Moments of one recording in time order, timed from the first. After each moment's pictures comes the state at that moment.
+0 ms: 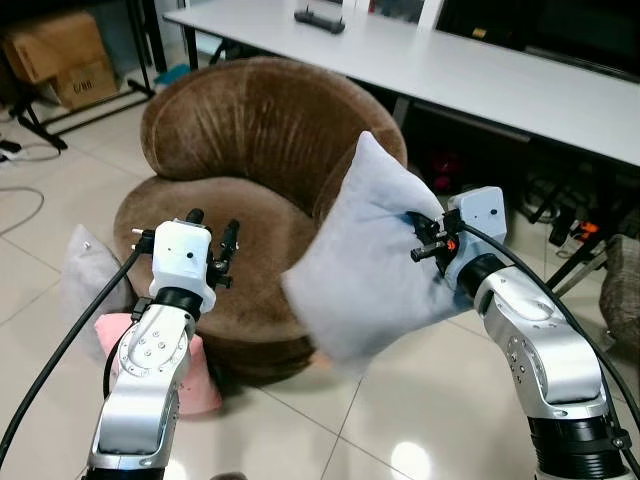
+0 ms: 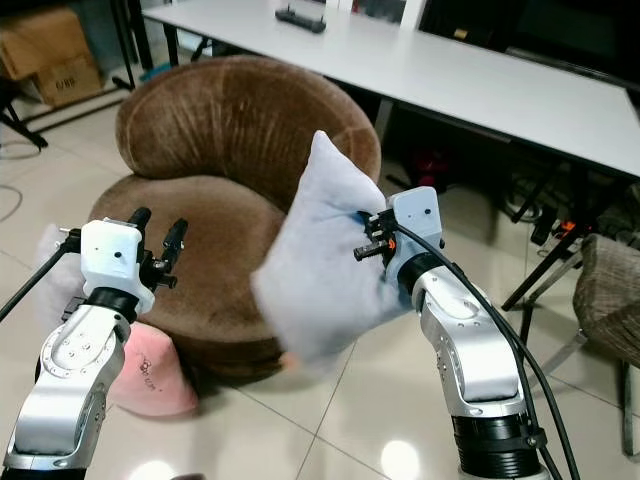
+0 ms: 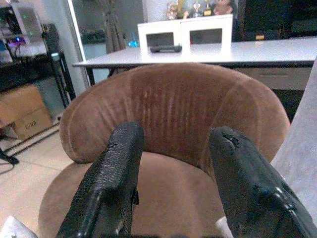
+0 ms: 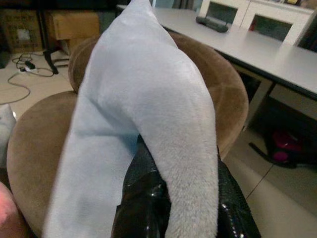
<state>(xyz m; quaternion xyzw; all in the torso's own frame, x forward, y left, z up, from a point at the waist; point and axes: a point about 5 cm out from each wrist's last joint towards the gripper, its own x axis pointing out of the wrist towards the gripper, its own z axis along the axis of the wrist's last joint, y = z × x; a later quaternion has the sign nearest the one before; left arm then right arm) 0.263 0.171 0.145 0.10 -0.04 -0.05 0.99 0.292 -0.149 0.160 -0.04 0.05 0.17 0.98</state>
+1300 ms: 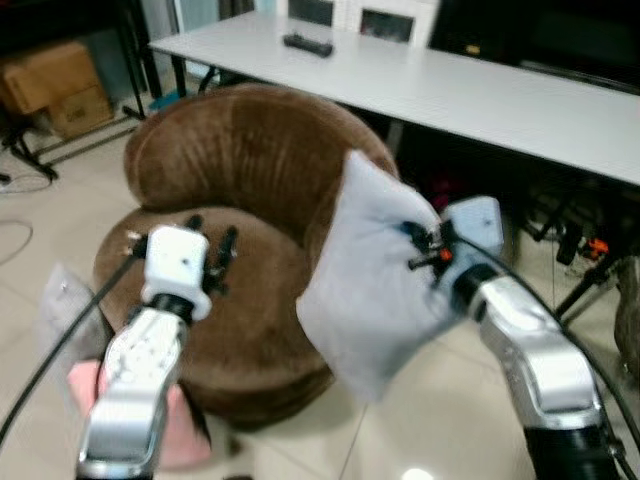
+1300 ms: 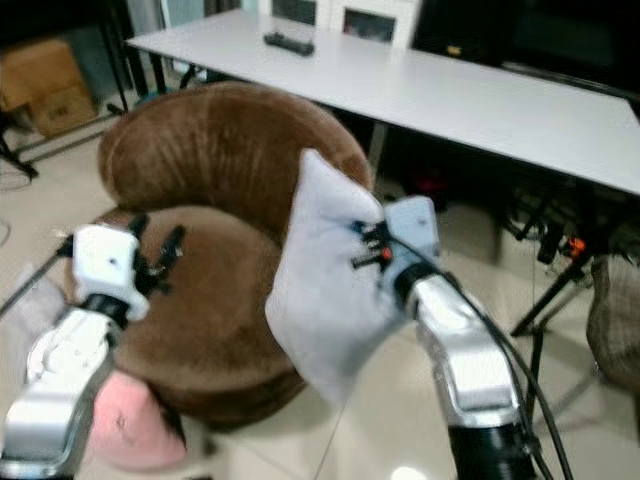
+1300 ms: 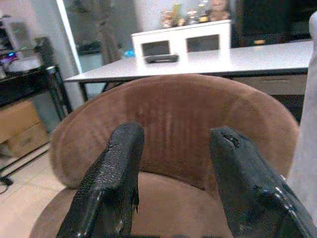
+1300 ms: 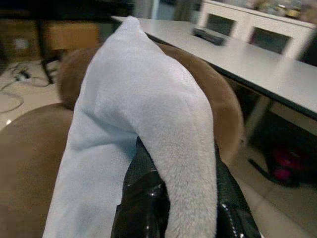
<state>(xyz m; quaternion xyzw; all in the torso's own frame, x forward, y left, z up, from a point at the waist) 0.259 0.178 0.146 0.11 -0.04 -0.06 0.99 0.289 -0.140 0.156 -0.05 0.04 0.19 0.98</state>
